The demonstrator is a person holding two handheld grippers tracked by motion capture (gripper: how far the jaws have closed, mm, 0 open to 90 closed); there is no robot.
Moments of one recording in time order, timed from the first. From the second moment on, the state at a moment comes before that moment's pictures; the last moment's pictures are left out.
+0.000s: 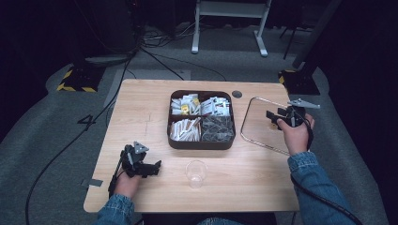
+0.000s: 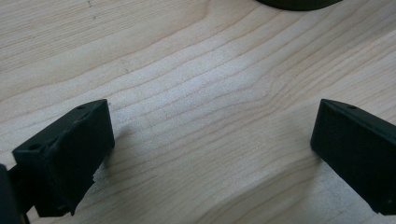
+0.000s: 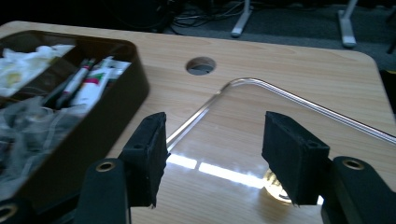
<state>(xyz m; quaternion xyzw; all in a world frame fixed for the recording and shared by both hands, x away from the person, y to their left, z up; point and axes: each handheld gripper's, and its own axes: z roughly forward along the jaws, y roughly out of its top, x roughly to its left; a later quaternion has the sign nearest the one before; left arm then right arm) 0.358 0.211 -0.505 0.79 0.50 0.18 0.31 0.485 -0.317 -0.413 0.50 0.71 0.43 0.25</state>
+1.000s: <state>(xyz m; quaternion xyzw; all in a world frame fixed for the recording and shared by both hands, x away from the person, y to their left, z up) 0.358 0.211 -0.505 0.79 0.50 0.18 0.31 0.464 -0.181 -0.413 0.36 0.81 0.44 0.14</state>
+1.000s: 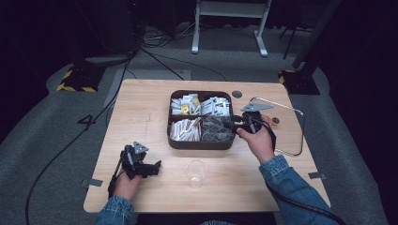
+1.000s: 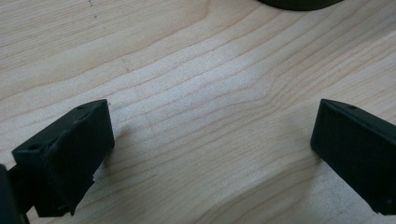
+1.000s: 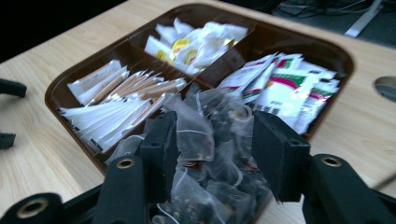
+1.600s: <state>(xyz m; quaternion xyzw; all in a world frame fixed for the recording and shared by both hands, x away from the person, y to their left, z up) 0.359 0.211 -0.505 0.79 0.50 0.18 0.31 0.483 -0.145 -0.452 0.35 0.84 0.40 0.13</state>
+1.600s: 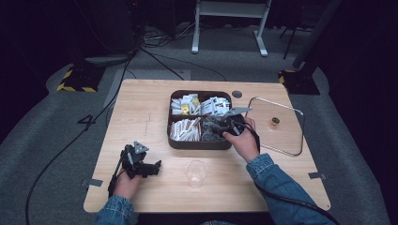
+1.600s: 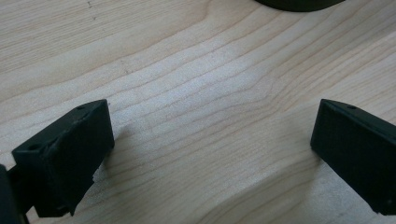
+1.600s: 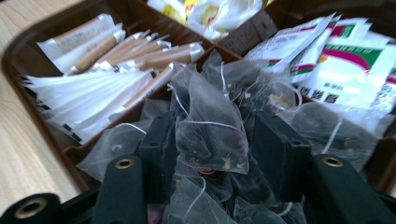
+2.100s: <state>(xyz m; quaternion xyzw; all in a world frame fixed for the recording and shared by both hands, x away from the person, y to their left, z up) 0.359 0.211 -0.505 0.79 0.50 0.18 0.31 0.486 -0.141 -0.457 0.34 0.85 0.38 0.14</state>
